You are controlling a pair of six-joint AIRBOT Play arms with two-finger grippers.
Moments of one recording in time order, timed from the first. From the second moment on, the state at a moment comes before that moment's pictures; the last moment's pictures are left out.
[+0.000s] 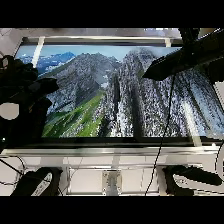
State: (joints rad) left arm -0.04 -0.79 0.82 1.06 -0.50 -1.44; right arm 0.27 -1.33 2.00 -1.10 1.71 1.37
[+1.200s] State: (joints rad) left arm 0.48 -0.95 1.03 1.19 -0.71 -1.47; right arm 0.27 -1.33 2.00 -1.11 1.27 1.37
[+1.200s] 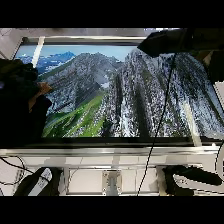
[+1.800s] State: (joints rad) left arm 1.02 -1.33 1.30 0.70 -1.00 -1.58; right arm 0.27 -1.33 2.00 -1.18 1.10 1.37
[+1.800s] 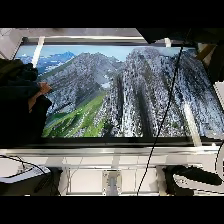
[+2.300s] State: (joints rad) left arm 0.94 -1.46 1.31 0.40 -0.76 -1.38; right arm 0.27 -1.33 2.00 -1.18 1.11 1.37
